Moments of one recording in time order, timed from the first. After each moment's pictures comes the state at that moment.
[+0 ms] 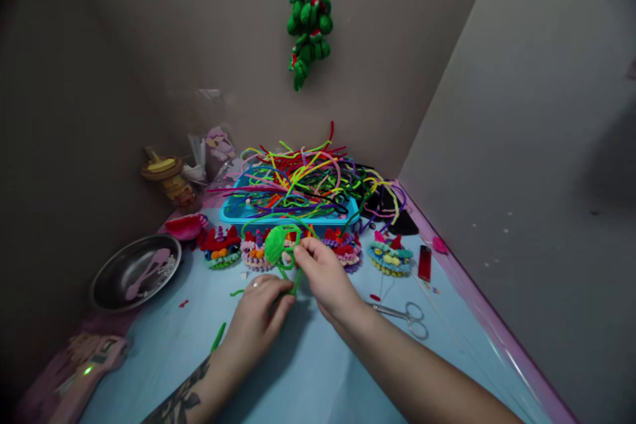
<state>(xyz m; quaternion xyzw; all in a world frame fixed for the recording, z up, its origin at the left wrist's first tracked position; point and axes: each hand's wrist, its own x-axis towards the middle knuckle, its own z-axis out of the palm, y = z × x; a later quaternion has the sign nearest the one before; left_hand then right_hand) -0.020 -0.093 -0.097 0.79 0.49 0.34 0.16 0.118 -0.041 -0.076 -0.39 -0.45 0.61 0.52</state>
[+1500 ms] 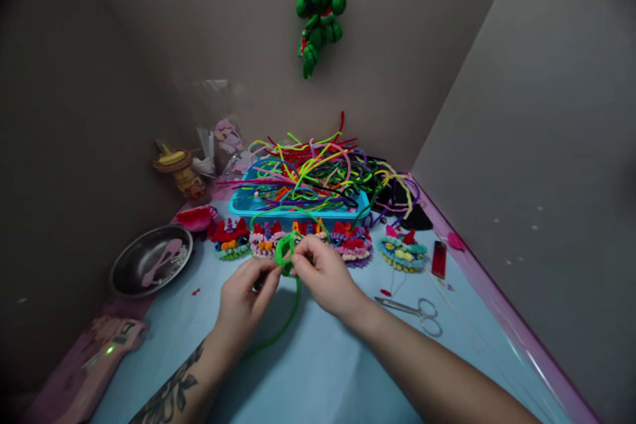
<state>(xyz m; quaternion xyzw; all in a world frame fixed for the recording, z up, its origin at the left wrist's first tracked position) -0.036 -0.090 -0.084 0.73 0.52 0.43 0.13 0.121 -0.048 -0.070 -0.39 -0.62 0.53 0.42</state>
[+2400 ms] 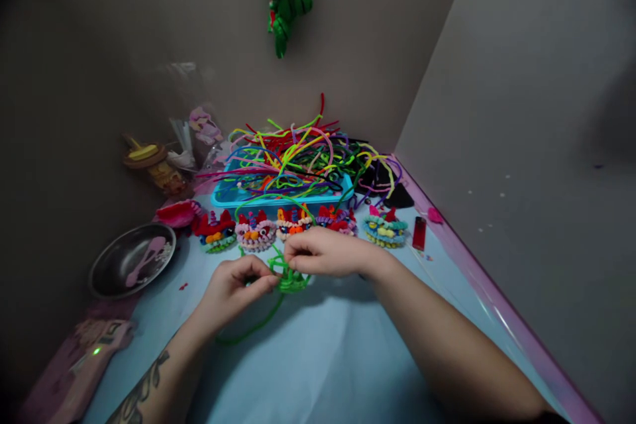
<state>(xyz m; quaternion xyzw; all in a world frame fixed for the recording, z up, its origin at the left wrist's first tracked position) -0.042 -0.085 -0.072 0.71 0.49 0.35 0.38 0.169 -0.022 -0.040 -0.23 -0.86 0.42 0.17</state>
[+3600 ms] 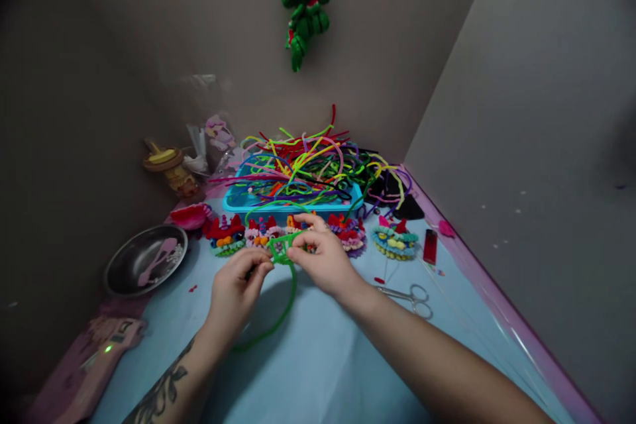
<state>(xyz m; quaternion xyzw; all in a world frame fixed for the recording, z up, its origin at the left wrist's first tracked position) -0.039 -0.084 -0.073 0.70 0.51 0.47 0.17 0.132 -0.038 -0.067 -0.43 -0.65 0.45 0.44</state>
